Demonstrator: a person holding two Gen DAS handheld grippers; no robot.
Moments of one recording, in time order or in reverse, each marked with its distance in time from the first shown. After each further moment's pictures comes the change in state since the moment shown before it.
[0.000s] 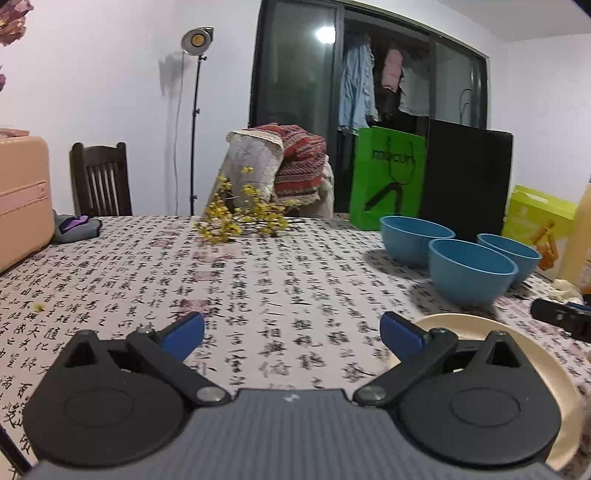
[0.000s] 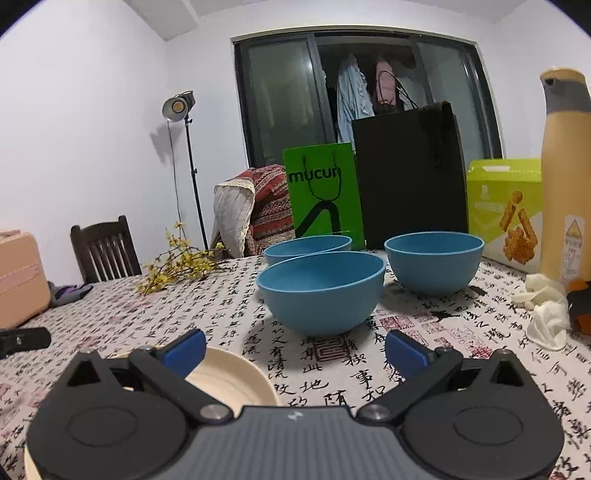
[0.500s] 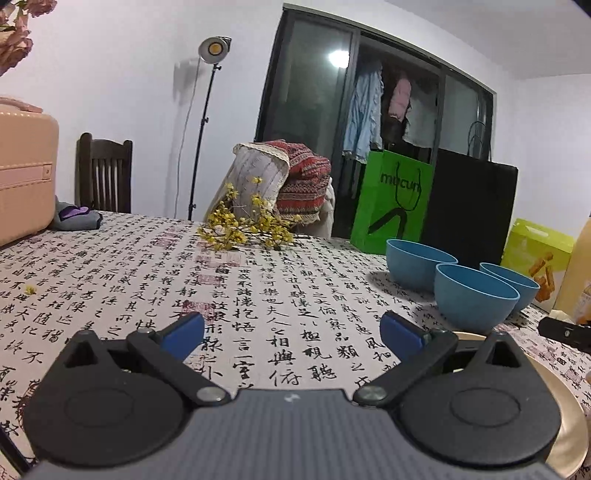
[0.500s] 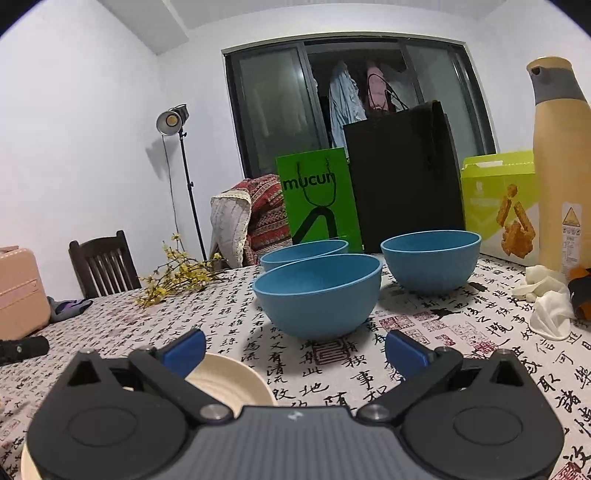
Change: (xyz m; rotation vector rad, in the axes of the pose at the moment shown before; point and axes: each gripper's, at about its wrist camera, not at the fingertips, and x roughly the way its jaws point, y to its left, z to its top) left arm 0.005 0.024 -0.013 -0.090 -0.074 -0.031; right arm -0.003 0.001 -0.007 0.014 -0.051 -0.020
